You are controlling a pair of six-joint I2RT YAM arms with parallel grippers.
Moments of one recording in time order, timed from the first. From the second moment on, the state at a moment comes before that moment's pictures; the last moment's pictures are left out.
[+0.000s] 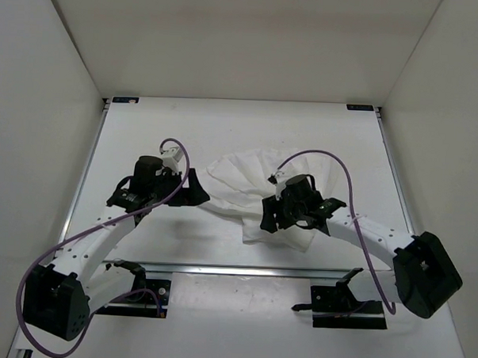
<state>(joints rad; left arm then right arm) -0.32 1.03 0.69 -0.33 0.38 -0.41 0.64 1.23 0.66 -0.26 -0.25 0.22</state>
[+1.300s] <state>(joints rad) -0.60 1.03 0.51 -0.22 0.33 -0.65 0.49 1.04 0.57 -0.28 -0.22 0.48</state>
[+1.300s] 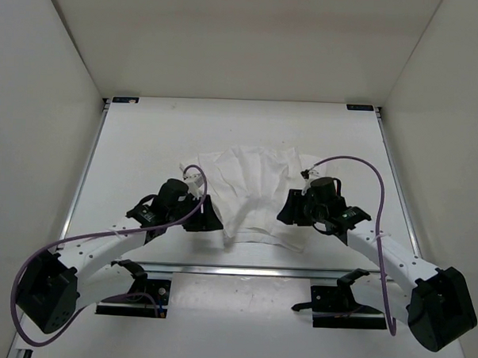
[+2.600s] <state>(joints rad) -0.65 1.16 0.44 0.03 0.34 -0.79 0.39 0.86 0.34 -0.48 -0.19 0.74</state>
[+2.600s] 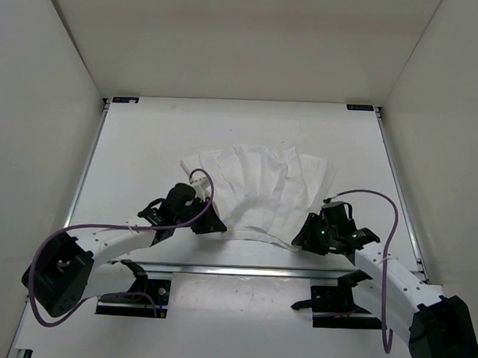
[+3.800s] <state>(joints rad) -0.26 1.08 1.14 -0.34 0.49 -0.59 0.18 1.20 1.44 -0.61 -0.68 0.35</state>
